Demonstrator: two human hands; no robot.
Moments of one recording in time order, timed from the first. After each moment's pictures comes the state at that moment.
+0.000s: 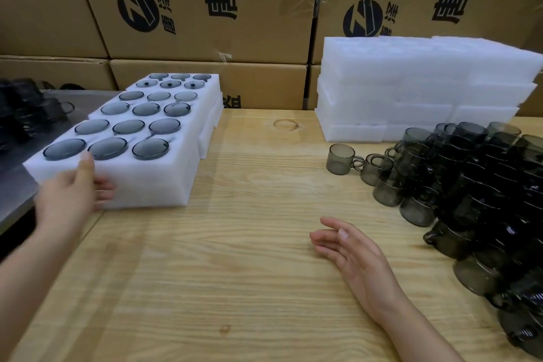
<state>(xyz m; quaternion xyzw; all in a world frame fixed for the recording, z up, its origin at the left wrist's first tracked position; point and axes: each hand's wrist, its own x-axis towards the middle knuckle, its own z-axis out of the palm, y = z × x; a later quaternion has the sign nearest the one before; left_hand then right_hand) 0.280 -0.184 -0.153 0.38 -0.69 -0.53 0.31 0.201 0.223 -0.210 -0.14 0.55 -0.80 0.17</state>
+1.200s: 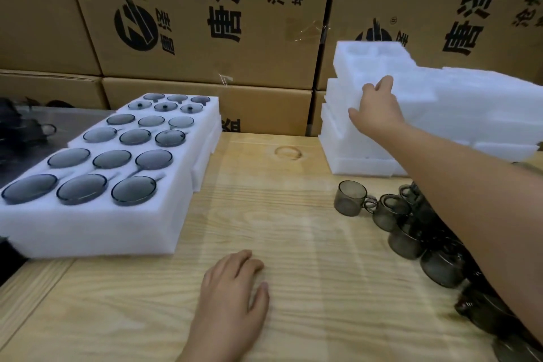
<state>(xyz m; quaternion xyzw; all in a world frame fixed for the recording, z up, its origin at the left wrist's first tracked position) 0.232 0.004 -0.209 0.06 -0.95 -0.21 0.20 -0.054 0.157 -0.032 -0.11 0.96 -0.14 -0.22</state>
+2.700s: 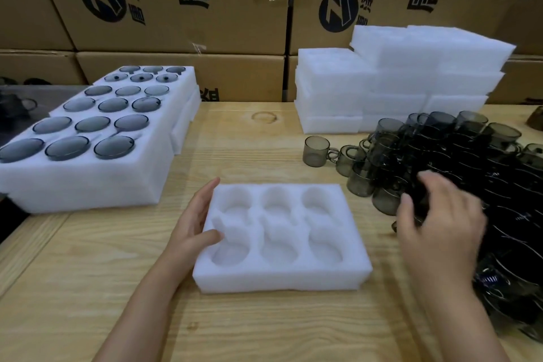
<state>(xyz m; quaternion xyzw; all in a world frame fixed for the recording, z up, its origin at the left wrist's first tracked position) 0.247 -0.006 -0.206 -0.01 -0.70 -0.70 0.14 0.178 0.312 -0.164 -0.07 0.87 -0.24 -0.42</state>
